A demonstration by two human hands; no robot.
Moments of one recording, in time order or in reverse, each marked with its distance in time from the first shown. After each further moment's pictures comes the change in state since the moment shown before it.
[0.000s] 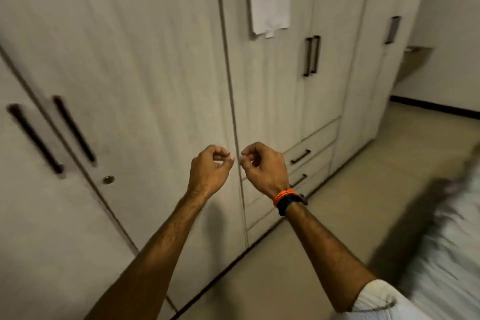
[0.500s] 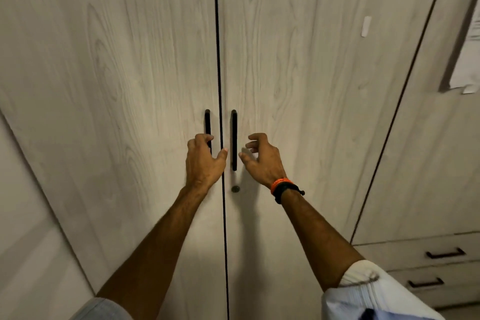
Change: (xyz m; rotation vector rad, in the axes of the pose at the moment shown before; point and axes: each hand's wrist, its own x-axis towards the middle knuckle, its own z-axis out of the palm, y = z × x) left_hand 0.050 -0.104 -0.253 0.248 0.674 -0.133; right_hand 0.087 -0.190 0.226 0.257 -0.471 -0.322
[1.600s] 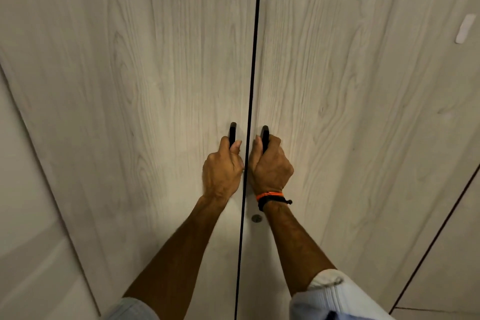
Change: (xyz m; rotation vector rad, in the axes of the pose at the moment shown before) left_hand 0.071 -0.054 0.047 0.076 0.233 0.228; right_hand 0.089 0.011 0.093 -0.191 0.720 -0.232
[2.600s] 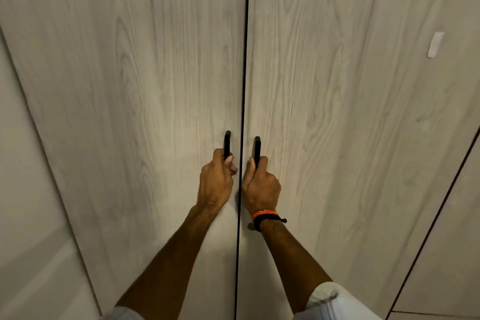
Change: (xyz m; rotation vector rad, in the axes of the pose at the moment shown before) left_hand -0.014 0.025 -0.026 -0.073 -0.119 -0.100; right_hand -0.026 -0.003 -0.027 0.072 -0.186 0.052
